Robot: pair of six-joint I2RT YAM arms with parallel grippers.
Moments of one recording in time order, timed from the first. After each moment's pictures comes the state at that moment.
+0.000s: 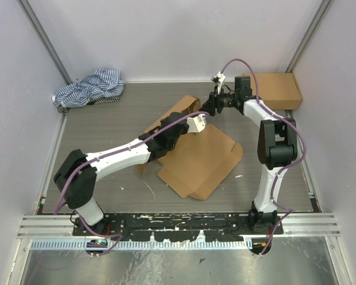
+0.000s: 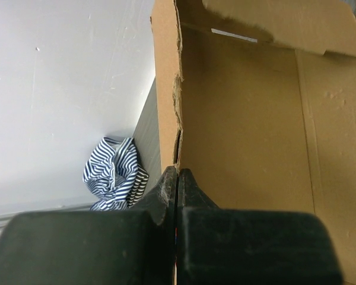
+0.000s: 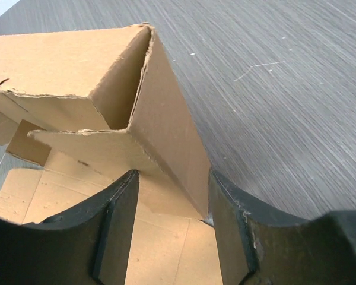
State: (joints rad) left arm -0.91 1.67 1.19 0.04 -0.57 0.76; right arm 0.09 2.02 1.51 -0.14 -1.03 -0.27
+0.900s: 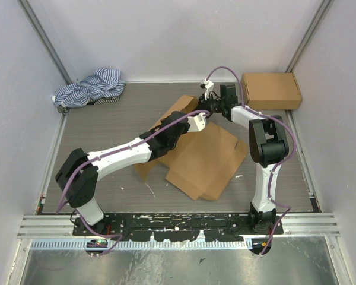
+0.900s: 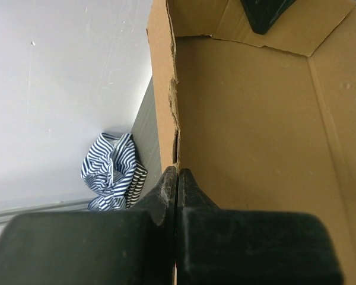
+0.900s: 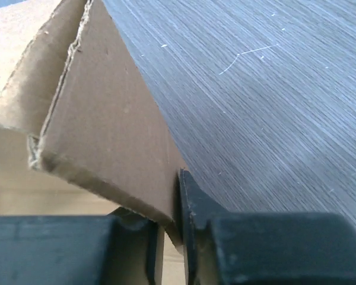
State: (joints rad) left arm -0.91 1.68 1.22 0.00 -0.58 0.75; right arm 0.21 2.09 1.46 0.03 -0.84 -0.17
